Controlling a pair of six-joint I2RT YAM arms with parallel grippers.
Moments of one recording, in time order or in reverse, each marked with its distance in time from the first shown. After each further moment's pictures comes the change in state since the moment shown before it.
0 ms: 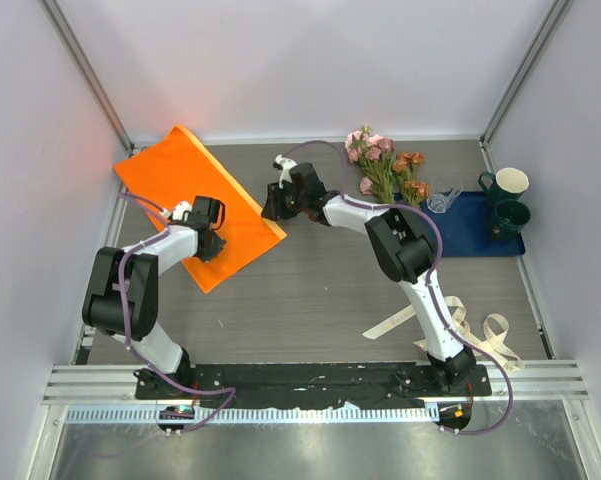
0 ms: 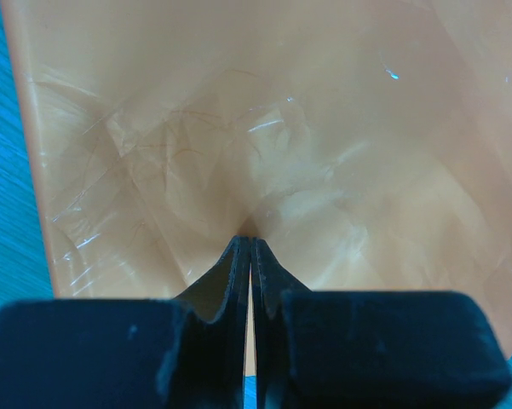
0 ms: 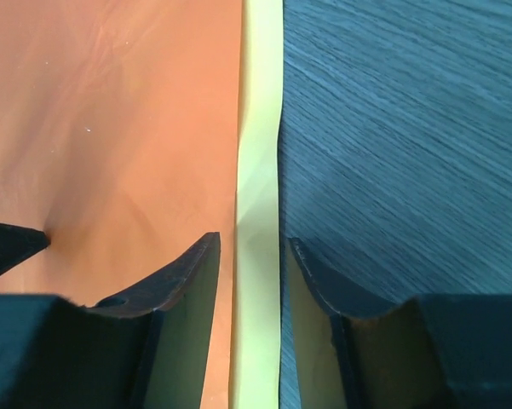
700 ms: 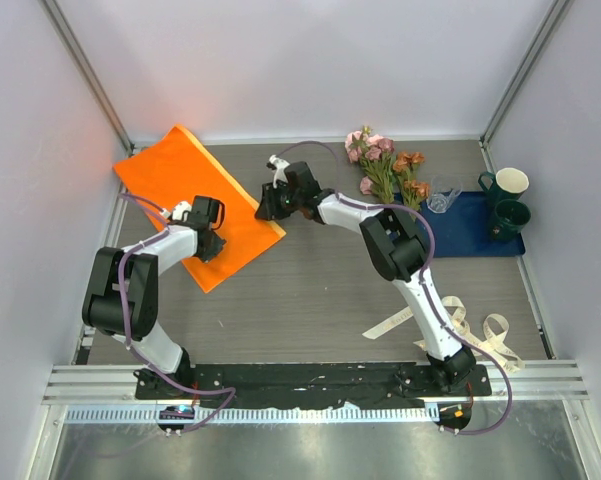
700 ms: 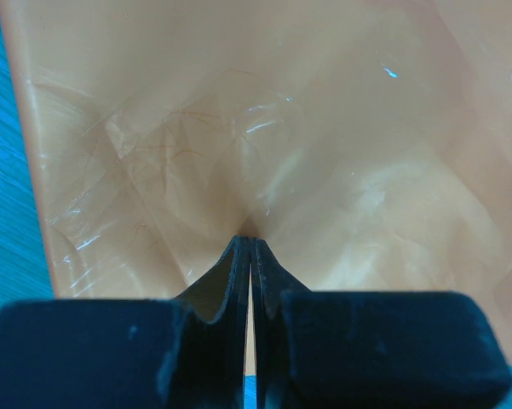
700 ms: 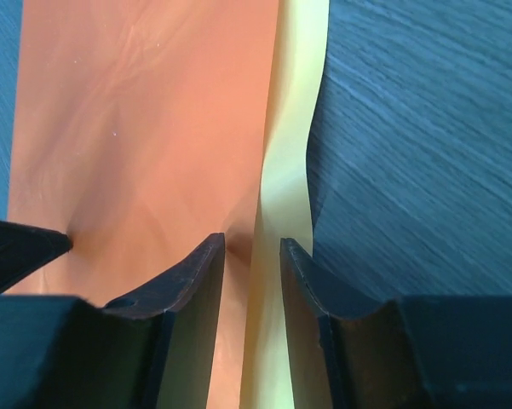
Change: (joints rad) left arm 0.001 0.000 0.000 0.002 0.008 0.000; right arm 0.009 0.060 0.080 -0.026 -0.074 0.015
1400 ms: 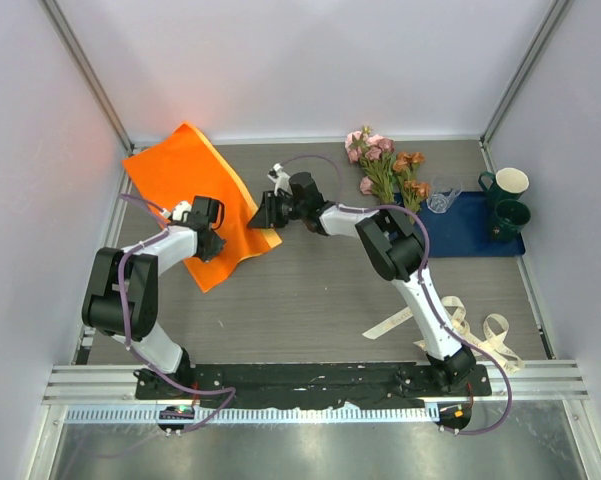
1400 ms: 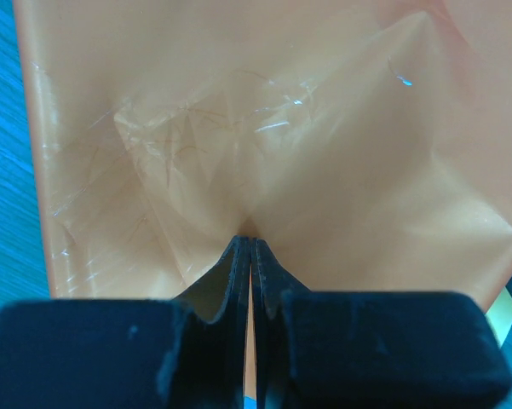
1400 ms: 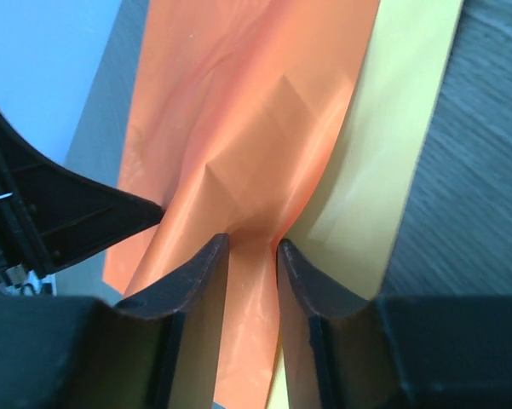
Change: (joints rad) left arm 0.001 -0.003 -0.006 0.015 0.011 0.001; right arm 0.003 0.026 -0.100 0.251 -0.219 0.204
